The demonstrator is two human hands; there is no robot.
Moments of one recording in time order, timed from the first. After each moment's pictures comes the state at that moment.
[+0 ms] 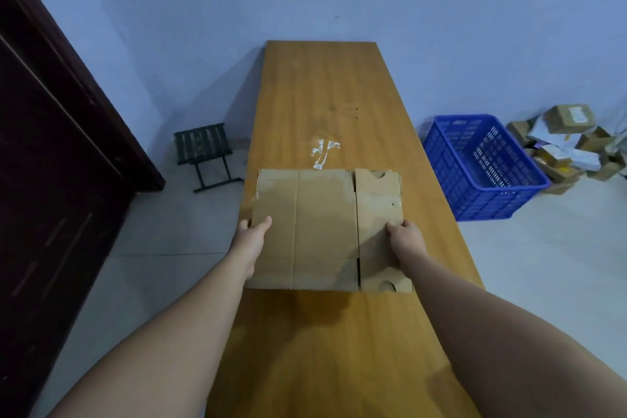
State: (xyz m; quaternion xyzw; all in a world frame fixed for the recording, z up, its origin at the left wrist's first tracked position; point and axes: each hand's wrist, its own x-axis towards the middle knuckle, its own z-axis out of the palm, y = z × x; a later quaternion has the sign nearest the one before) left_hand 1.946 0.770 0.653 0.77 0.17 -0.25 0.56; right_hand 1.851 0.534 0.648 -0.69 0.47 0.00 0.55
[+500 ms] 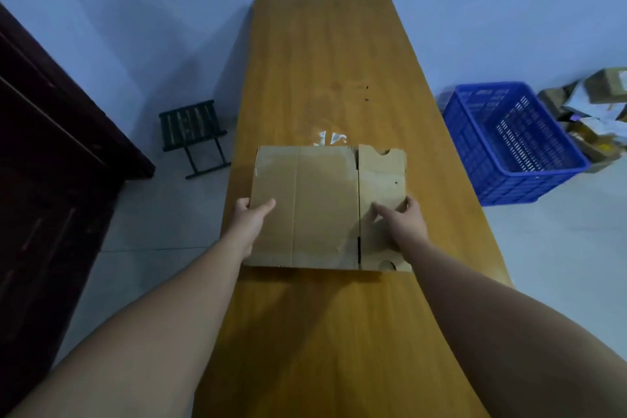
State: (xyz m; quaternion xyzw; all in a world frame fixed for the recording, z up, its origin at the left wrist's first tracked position) left_hand 2.080 0.712 0.602 0.79 0.18 -0.28 0.52; right_hand 1.974 0.479 0.592 -0.68 0.46 0.00 0.57
